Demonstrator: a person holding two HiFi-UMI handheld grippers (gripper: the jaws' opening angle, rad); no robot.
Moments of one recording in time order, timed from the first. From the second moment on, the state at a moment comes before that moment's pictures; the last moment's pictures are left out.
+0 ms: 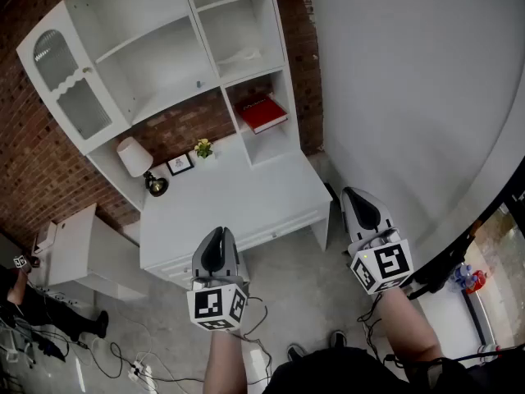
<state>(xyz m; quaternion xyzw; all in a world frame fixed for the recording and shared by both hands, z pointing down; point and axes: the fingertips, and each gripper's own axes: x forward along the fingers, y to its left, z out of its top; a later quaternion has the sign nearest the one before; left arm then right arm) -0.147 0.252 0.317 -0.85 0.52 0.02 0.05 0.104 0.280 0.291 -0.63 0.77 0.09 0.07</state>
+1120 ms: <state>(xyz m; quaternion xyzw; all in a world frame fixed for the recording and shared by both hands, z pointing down) -0.080 0.273 0.300 -0.81 0.58 0.00 0.07 0.180 0.275 0.302 -0.57 0.81 0.07 0.06</state>
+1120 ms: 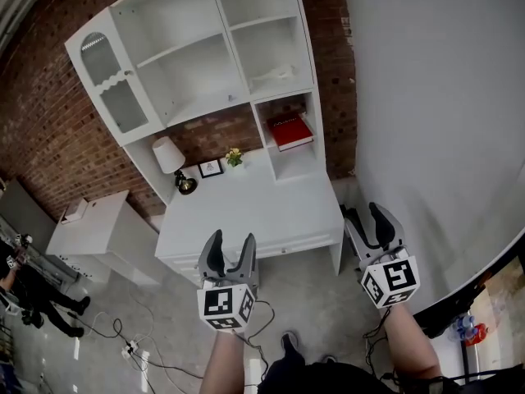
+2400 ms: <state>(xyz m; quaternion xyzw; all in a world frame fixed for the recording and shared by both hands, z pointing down) -0.136 -0.005 0.374 -0.85 0.52 0.00 -0.01 0.132 0.040 0.351 -0.64 0.76 0.02 0.00</state>
